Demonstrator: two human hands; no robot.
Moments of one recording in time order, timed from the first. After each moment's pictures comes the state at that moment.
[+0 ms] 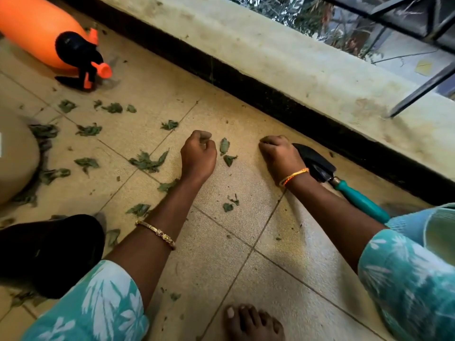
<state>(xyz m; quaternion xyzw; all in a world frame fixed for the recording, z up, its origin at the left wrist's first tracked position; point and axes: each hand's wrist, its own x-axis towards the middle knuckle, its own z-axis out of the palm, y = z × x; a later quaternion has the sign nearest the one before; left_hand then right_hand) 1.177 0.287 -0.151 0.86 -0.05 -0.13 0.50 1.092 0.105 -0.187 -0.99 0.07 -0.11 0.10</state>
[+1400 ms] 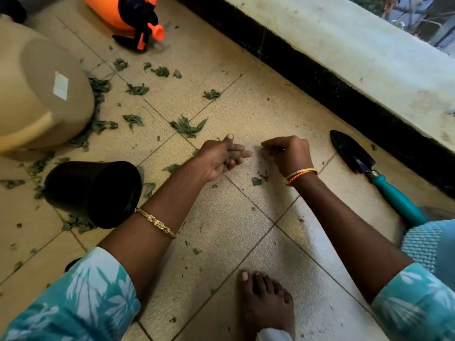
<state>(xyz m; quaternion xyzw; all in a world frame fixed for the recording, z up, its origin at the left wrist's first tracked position) 1.144 0.343 -0.119 0.63 0.18 -0.42 0.62 1.079 0.186 -0.154 -0.93 0.12 -0.06 0.34</state>
